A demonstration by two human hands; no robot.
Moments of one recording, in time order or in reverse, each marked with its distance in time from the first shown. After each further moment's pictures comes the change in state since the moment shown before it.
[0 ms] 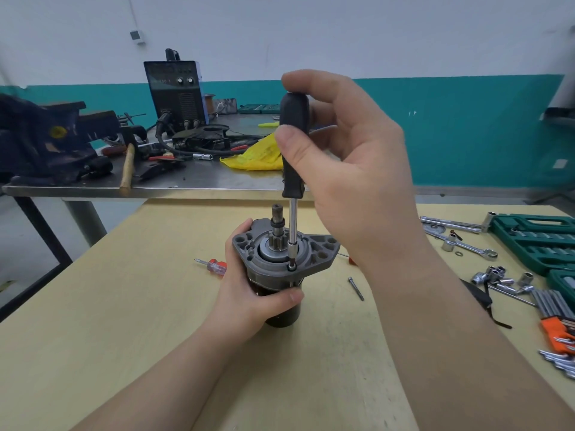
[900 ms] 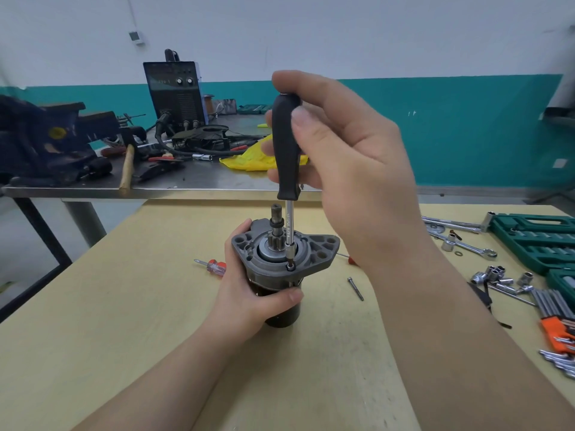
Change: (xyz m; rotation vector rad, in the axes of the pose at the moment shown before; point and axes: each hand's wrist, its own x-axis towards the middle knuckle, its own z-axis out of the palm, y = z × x) left_hand 0.000 -0.004 -0.001 -0.007 0.004 -0.014; right_hand 0.000 -0.001 -0.001 0.146 -0.072 0.055
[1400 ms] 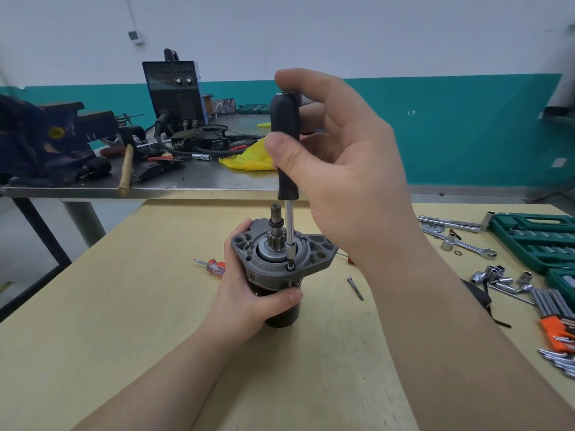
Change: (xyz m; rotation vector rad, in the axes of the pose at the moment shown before) left_hand 0.001 -0.007 -0.002 -0.005 -0.012 -0.005; right_hand 0.000 0.000 0.002 -0.145 0.014 -0.030
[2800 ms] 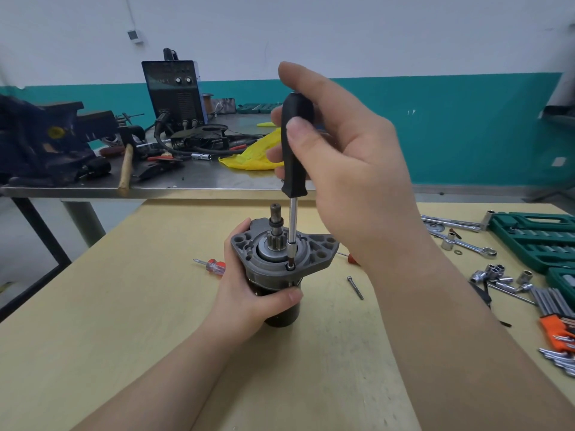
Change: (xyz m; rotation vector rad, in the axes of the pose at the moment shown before) left_hand 0.000 0.001 0.001 0.004 -0.006 0.016; right_hand 0.000 0.002 -0.003 0.020 0.001 0.036
